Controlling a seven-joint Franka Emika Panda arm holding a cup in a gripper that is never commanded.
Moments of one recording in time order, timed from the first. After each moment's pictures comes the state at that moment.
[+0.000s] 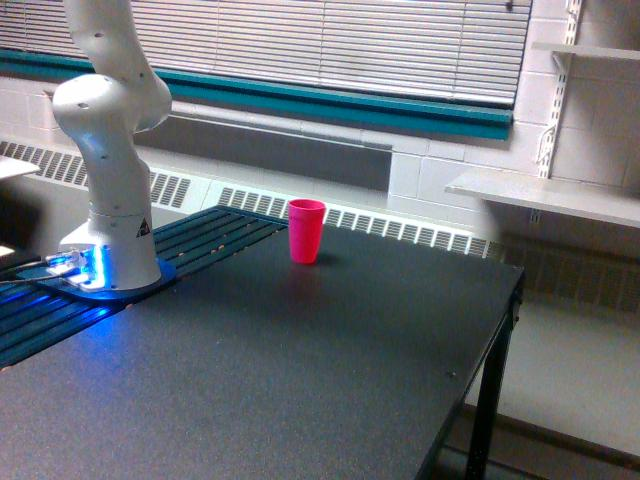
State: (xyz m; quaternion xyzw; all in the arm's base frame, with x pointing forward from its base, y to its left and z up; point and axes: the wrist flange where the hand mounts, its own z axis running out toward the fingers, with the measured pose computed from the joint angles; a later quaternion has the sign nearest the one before) arm 0.543 -0.086 0.750 -0.81 0.34 -0.46 0.10
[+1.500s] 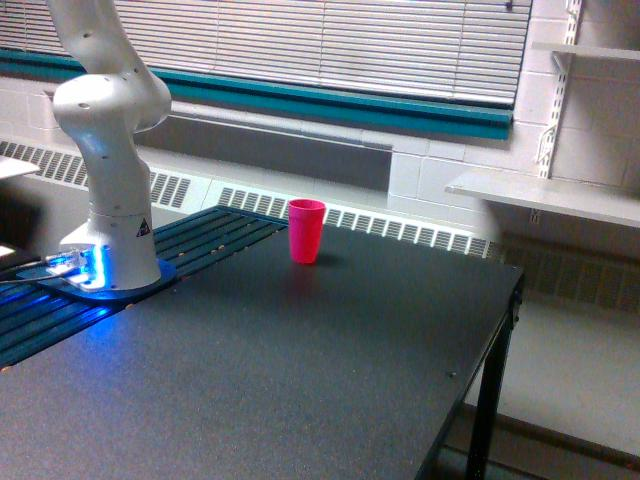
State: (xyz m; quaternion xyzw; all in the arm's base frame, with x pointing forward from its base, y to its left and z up) arm 0.483 0.038 0.673 -0.89 0.22 -0.39 0.10
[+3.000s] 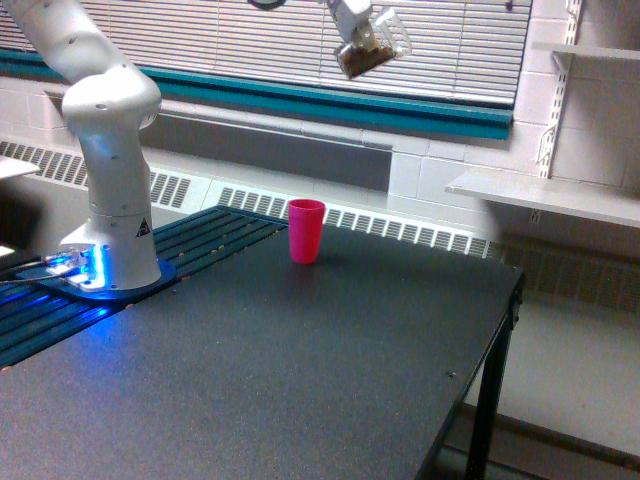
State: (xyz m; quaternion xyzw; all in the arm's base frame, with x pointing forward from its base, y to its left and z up) arm 0.316 0.247 0.545 -0.95 0.11 -0.29 0.09
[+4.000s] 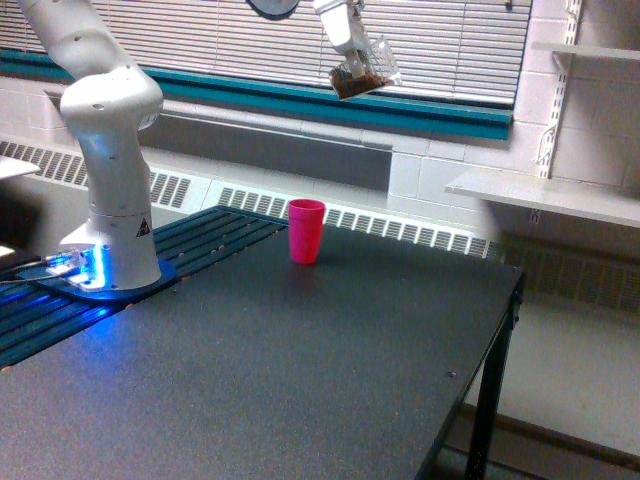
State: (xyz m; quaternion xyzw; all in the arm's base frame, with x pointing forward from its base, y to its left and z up) arm 0.311 0.281 0.512 -0.93 0.29 -0.23 0.07
